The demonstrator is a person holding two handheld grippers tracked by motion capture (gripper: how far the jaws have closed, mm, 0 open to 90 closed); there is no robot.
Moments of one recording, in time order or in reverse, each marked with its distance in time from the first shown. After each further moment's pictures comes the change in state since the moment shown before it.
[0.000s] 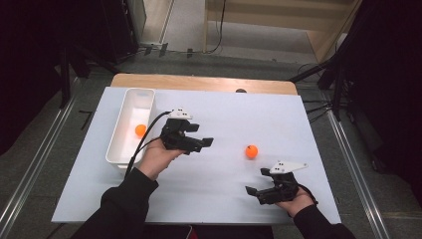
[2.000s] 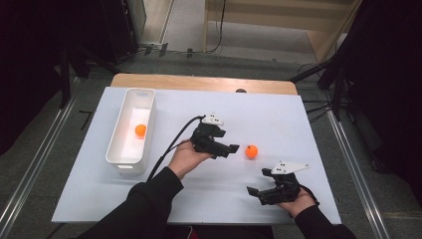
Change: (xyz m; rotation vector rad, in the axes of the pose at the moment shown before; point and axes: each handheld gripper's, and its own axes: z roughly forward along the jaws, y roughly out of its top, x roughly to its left) left arm -0.026 0.010 0.070 0.043 -0.097 0.048; right arm -0.002 -0.002 -0.003 -0.001 -0.004 -0.011
